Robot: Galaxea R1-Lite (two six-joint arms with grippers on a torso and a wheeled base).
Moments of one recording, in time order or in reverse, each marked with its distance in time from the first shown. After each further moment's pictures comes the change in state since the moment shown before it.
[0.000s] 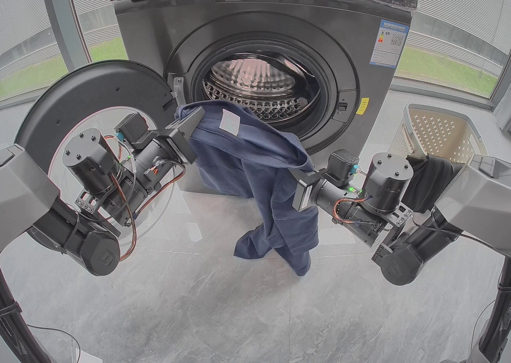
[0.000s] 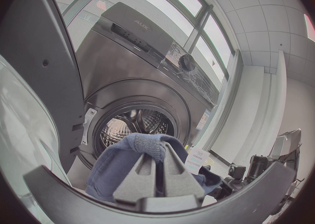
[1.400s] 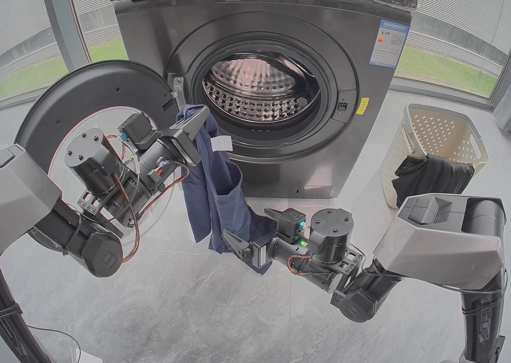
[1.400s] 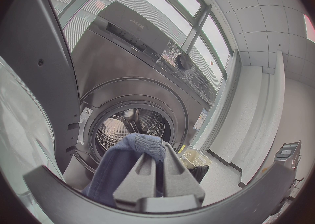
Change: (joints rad) left arm -0.020 0.000 -0.005 0.000 0.002 0.005; right arm 0.149 0.224 -0.016 -0.025 -0.026 0.007
